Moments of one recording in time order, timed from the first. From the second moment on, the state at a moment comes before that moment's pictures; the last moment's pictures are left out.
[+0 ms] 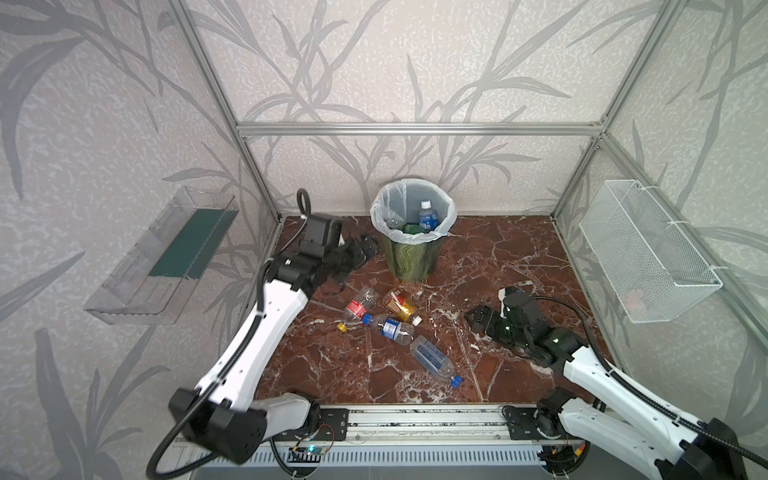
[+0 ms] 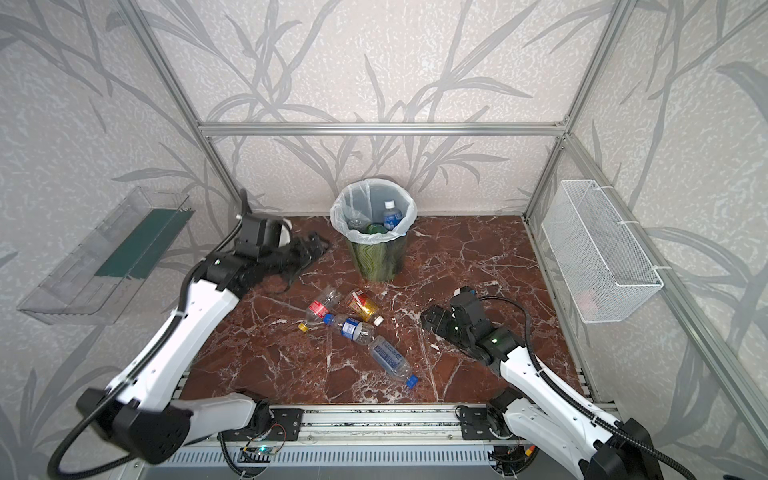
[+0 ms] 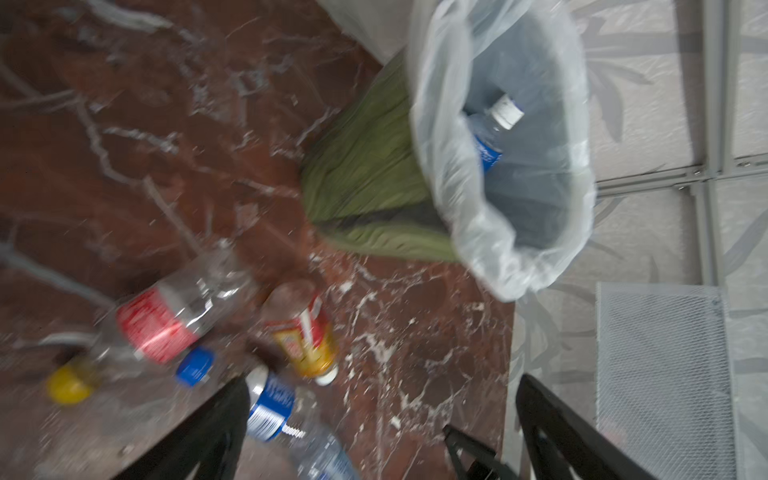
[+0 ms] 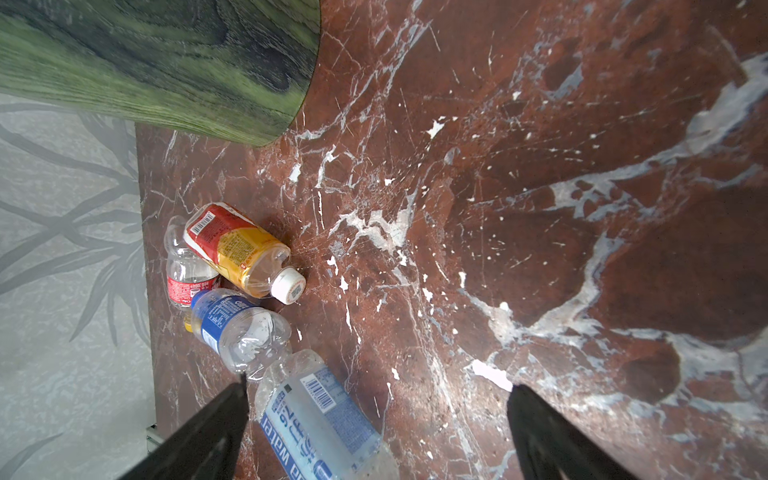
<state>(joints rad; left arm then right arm) -0.31 1.14 1.26 -0.83 0.16 -0.87 0.54 0.90 0.54 -0.45 -0.11 0.95</state>
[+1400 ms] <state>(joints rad) -0.29 0.64 0.60 -0.79 0.20 -0.95 1.04 1.22 0.77 -0.53 -0.02 0.63</state>
